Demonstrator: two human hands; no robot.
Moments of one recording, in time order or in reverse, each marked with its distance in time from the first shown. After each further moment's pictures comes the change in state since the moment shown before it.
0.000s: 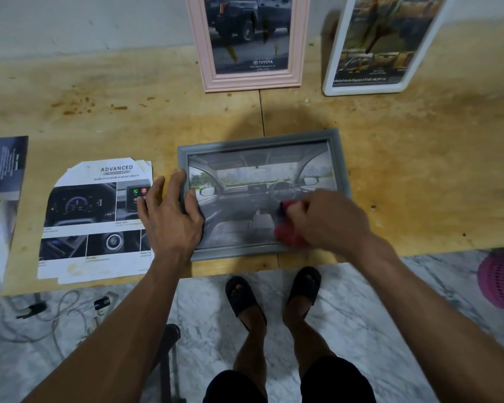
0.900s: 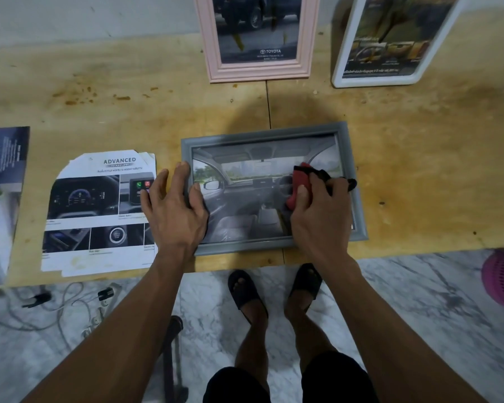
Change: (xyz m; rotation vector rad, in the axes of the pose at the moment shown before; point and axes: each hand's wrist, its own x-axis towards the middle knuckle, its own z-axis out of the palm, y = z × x) left_hand 0.000 0.001 0.000 0.008 0.010 -0.001; right_hand 0.005 -0.015 0.057 0.264 0.459 0.179
